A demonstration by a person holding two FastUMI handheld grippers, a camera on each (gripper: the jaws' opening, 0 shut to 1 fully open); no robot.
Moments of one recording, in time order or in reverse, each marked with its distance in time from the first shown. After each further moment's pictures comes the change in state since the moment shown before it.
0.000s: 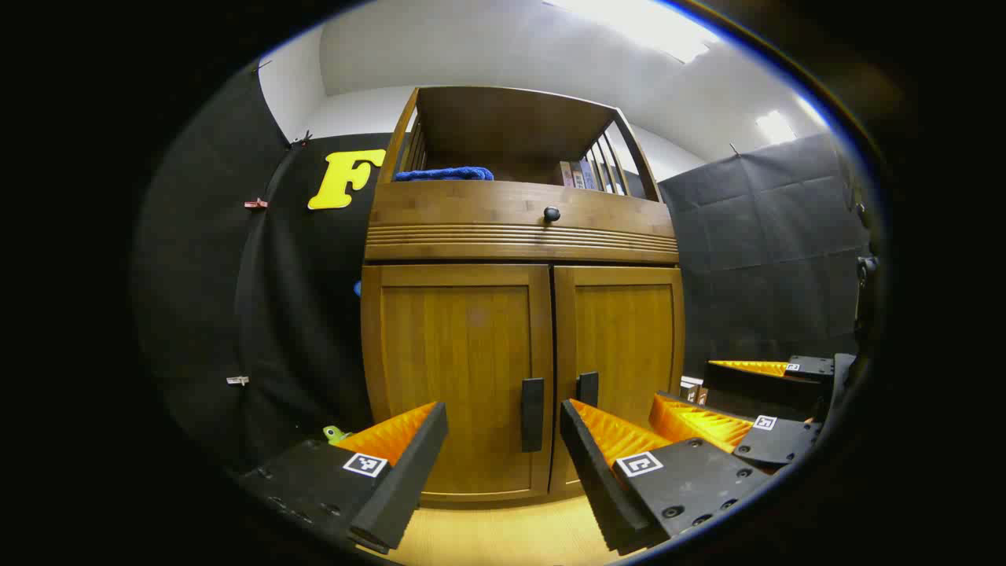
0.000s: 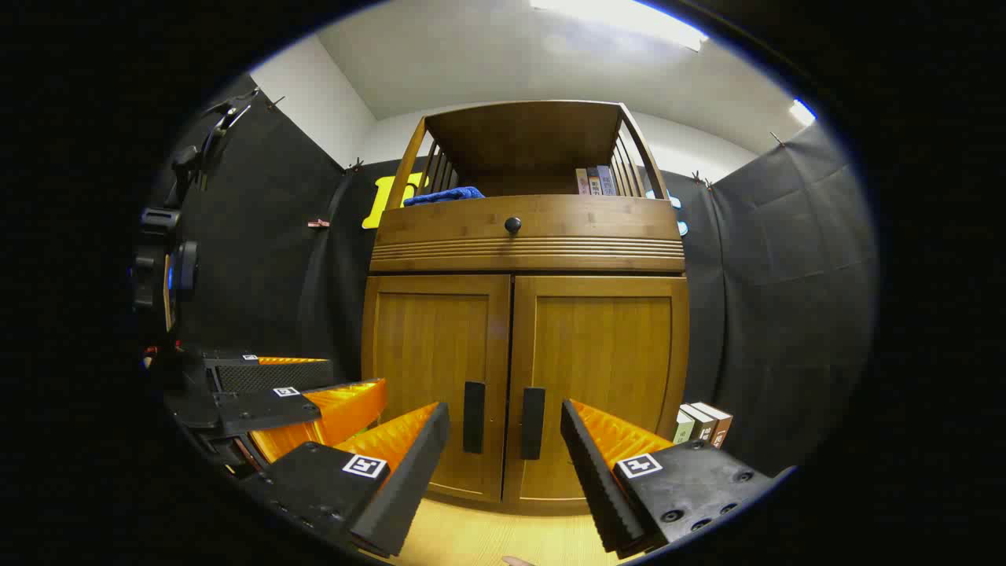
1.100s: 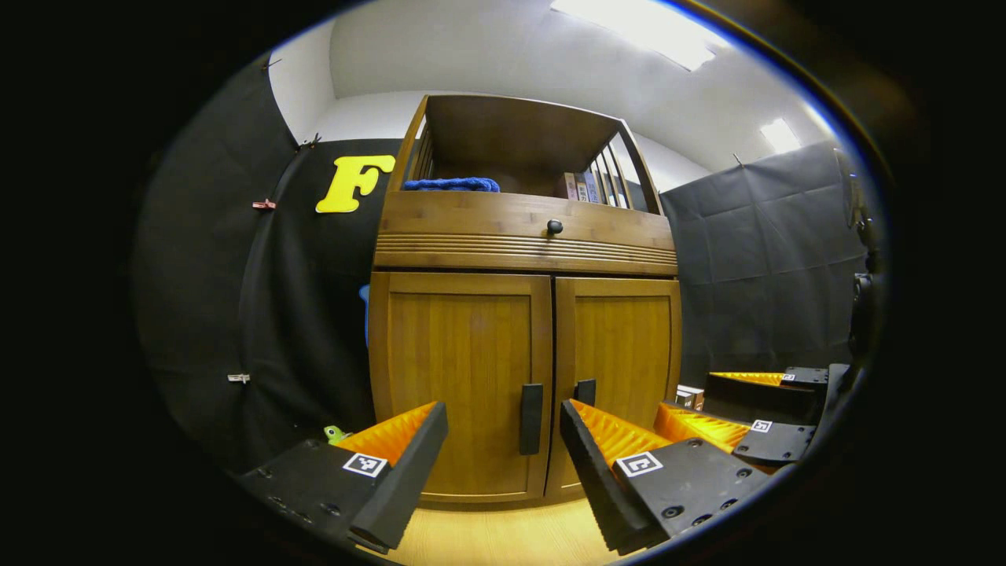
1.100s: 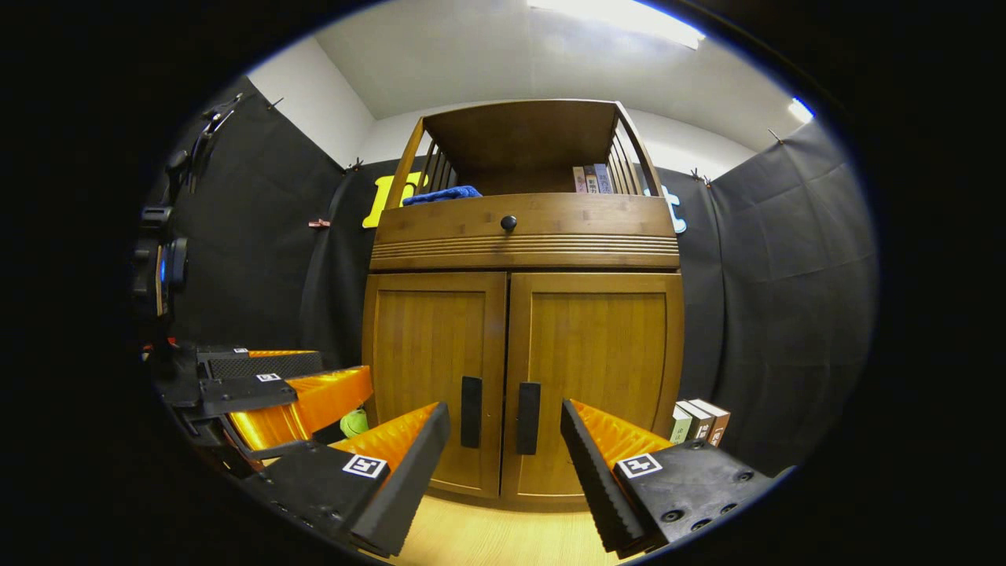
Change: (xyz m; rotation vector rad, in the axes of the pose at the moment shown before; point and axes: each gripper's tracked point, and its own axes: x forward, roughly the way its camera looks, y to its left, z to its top) left arm -0.012 0.006 0.007 -0.019 -0.036 0.014; right arm -0.005 -0.006 -0.002 -0.007 -0.001 0.007
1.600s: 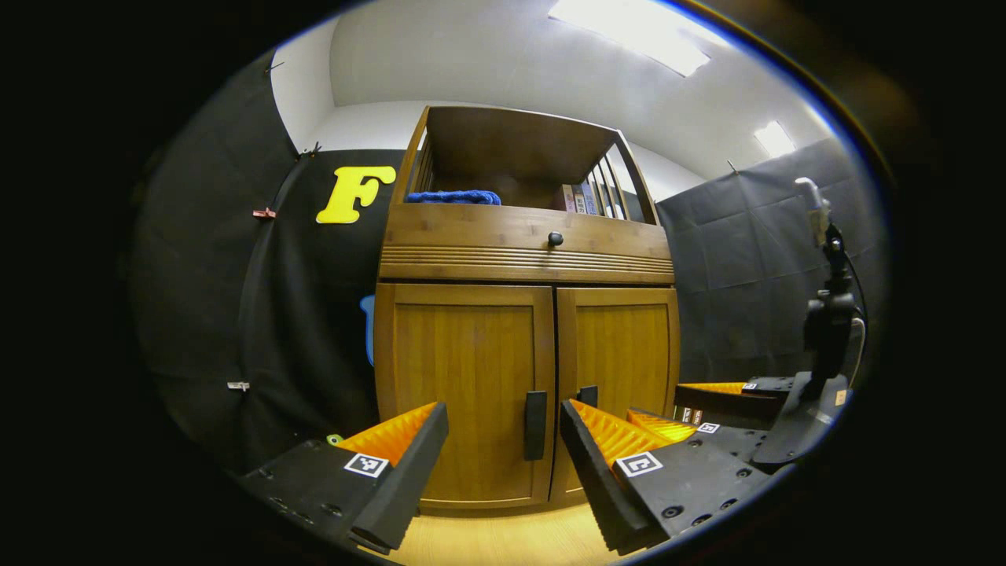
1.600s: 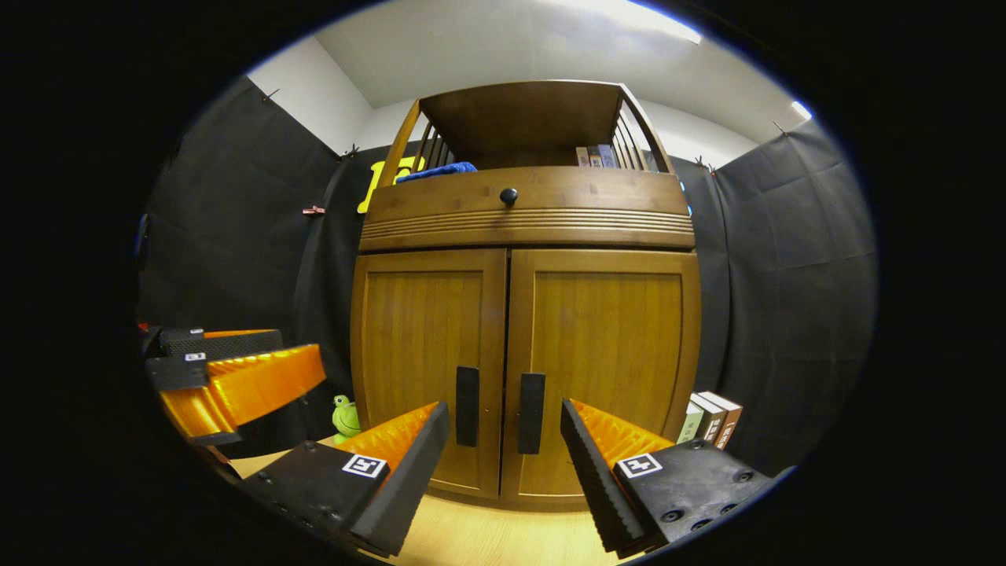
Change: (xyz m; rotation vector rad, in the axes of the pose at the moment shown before) left arm -0.010 0.011 0.007 0.012 -0.048 -0.012; right arm 0.043 0.001 -0.028 0.013 0.062 0.000
